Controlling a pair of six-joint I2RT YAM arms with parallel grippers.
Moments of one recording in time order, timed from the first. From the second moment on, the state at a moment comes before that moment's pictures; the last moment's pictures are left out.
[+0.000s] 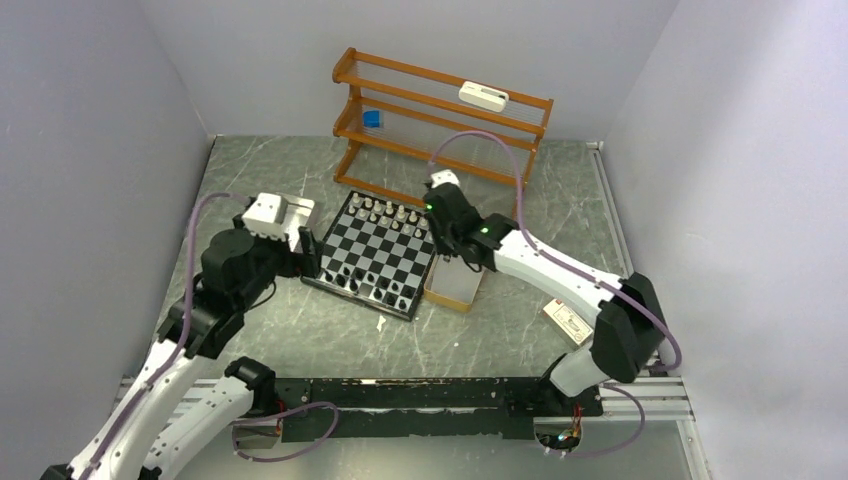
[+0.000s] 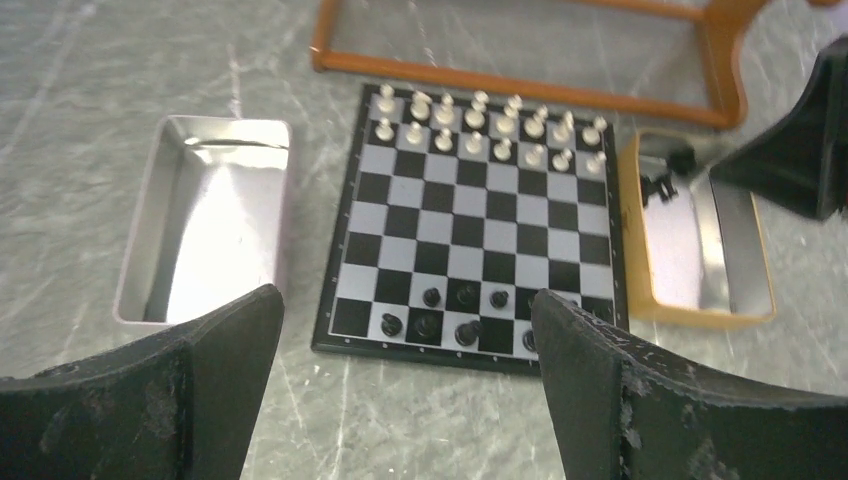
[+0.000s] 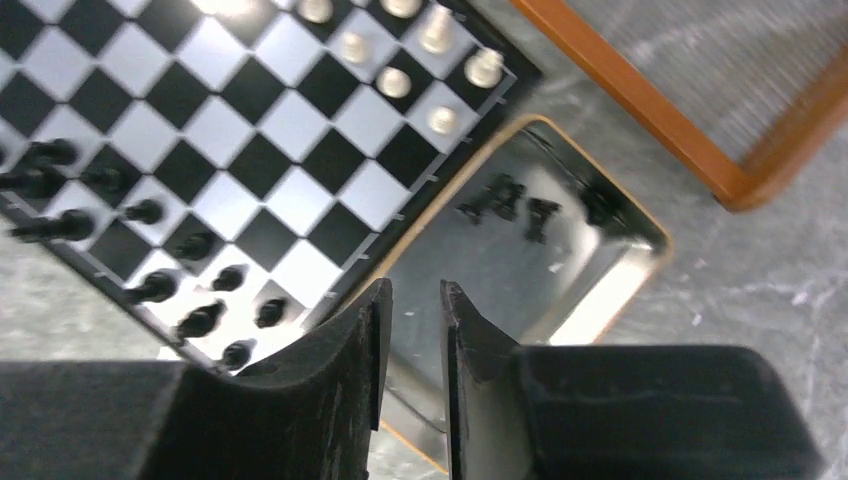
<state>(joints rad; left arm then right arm) -0.46 0.60 0.79 -0.47 -0.17 -0.18 0.82 1.53 1.24 -0.52 0.33 0.26</state>
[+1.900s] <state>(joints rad) -0.46 0.62 0.77 -0.48 -0.11 -0.12 0.56 1.77 1.01 -0.18 0.29 0.20</state>
